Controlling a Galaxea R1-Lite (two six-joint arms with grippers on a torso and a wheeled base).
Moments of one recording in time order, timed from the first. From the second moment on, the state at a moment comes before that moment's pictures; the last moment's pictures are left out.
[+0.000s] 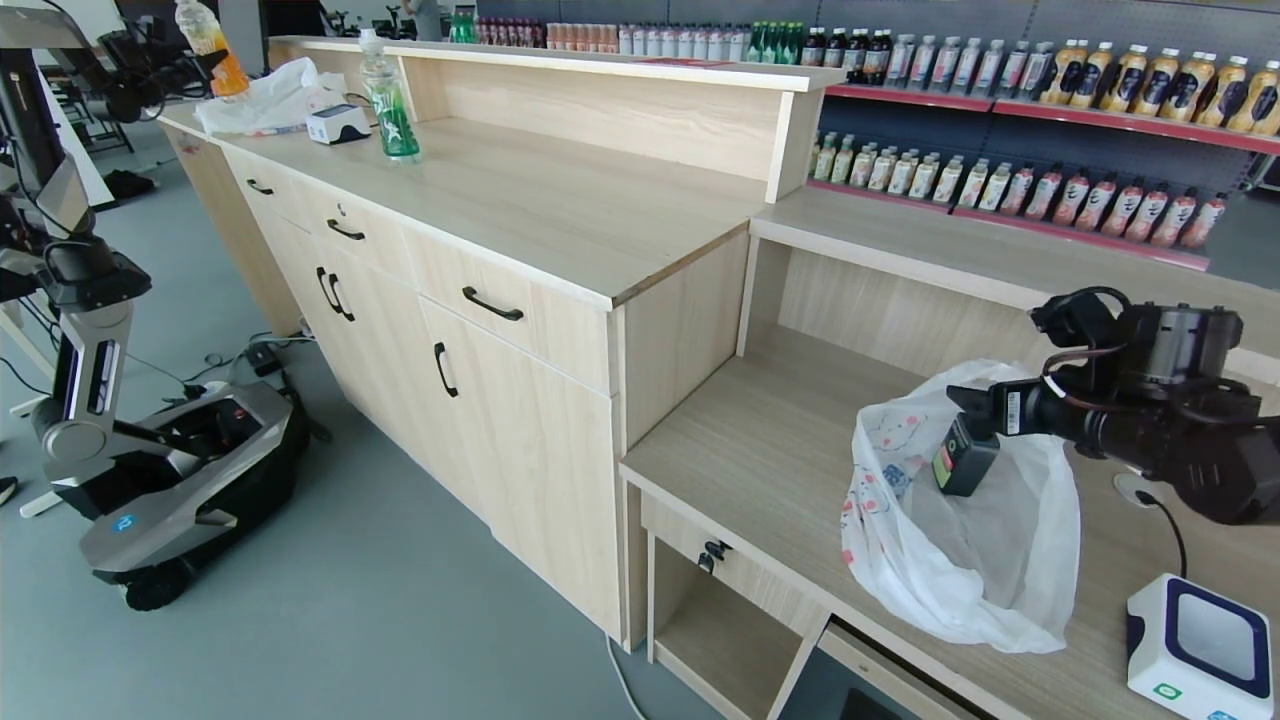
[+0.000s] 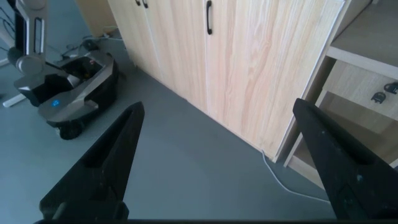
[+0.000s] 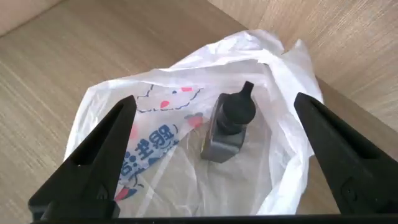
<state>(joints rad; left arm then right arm) 0.00 0.00 0.00 0.04 0.08 0.07 -0.06 1.88 -0.86 -0.73 0.03 -0.19</state>
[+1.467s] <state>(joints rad) 0.00 0.00 0.00 0.03 0.08 0.07 -0.60 1.55 -1.18 0.22 -0.08 -0.24</state>
